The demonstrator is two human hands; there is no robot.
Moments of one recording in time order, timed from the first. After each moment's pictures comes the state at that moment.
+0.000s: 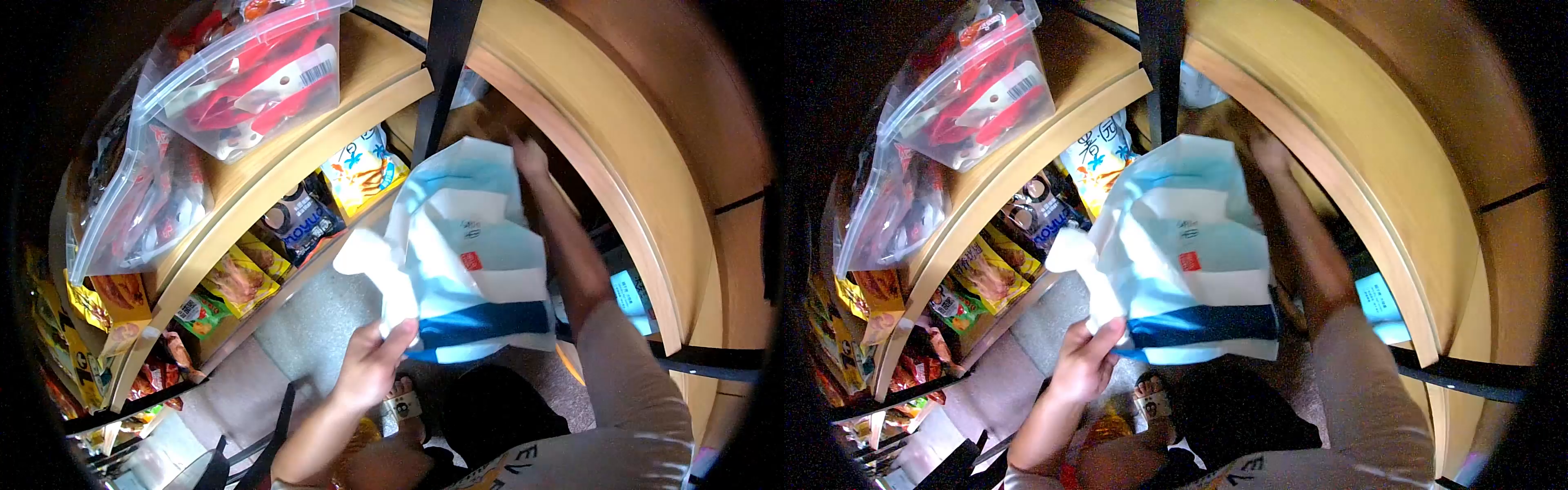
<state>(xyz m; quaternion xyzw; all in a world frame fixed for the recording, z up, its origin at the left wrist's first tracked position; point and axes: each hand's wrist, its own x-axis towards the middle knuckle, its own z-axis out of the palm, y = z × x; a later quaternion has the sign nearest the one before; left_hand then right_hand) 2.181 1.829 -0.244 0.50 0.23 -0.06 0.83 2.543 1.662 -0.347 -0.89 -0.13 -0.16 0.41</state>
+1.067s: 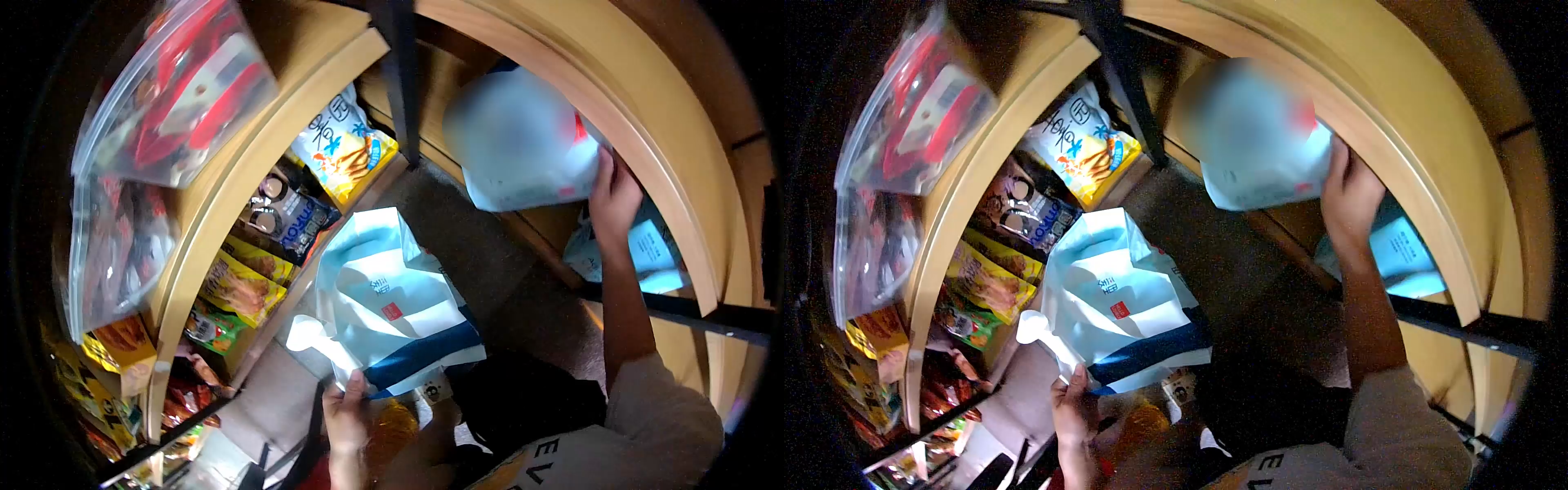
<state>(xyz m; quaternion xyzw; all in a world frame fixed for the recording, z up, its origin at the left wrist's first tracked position) 2.100 1.832 -0.263 0.50 0.44 0.07 0.75 2.397 1.570 -0.285 -0.91 -0.08 -0.34 0.25</state>
